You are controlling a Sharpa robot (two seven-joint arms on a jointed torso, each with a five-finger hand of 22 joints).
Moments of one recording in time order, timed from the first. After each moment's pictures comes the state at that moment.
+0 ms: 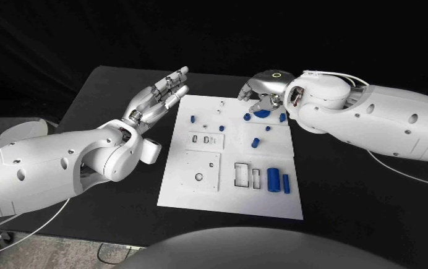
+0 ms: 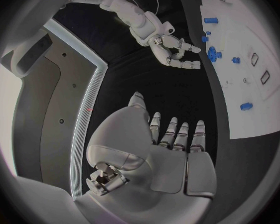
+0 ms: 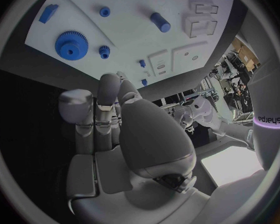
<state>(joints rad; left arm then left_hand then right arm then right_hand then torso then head) 1.18 -0.96 -0.22 1.67 -0.23 -0.36 0.62 1.25 0.20 -0.27 0.29 0.27 0.35 -0.12 0.04 0.04 0.08 0.06 0.32 0.04 0.09 0.11 0.04 0.02 0.16 0.10 0.25 0.07 0.04 1.29 -0.73 -0.11 1.48 -1.71 -0.12 -0.13 1.57 0.06 -0.09 0.00 0.23 0.86 0.09 0.11 0.12 0.94 0.05 0.14 0.06 1.46 -0.06 0.85 0.46 0.15 1.43 0.03 1.07 0.77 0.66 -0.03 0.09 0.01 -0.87</state>
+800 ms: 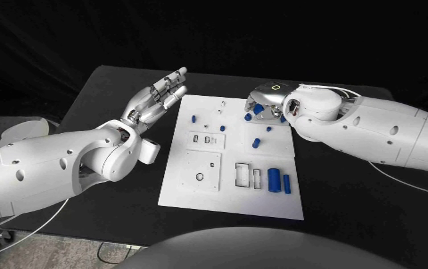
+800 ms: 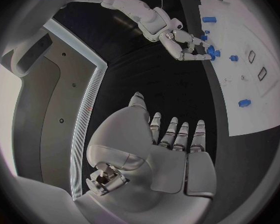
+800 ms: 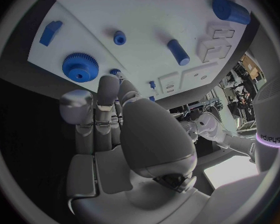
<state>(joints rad) 1.18 -0.95 -0.22 1.65 -0.23 -0.34 0.62 1.26 0.20 -0.27 0.29 0.28 0.35 -0.12 0.04 0.04 0.08 0.06 0.32 0.04 0.10 0.12 0.04 0.02 0.16 0.10 0.25 0.07 0.04 1.22 -0.71 -0.11 1.40 -1.80 -0.12 -0.14 1.55 0.04 -0.03 0.00 0.23 0.97 0.08 0.12 0.14 0.98 0.07 0.13 0.07 1.44 -0.06 0.87 0.48 0.15 1.41 0.04 1.09 0.81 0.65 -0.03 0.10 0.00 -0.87</state>
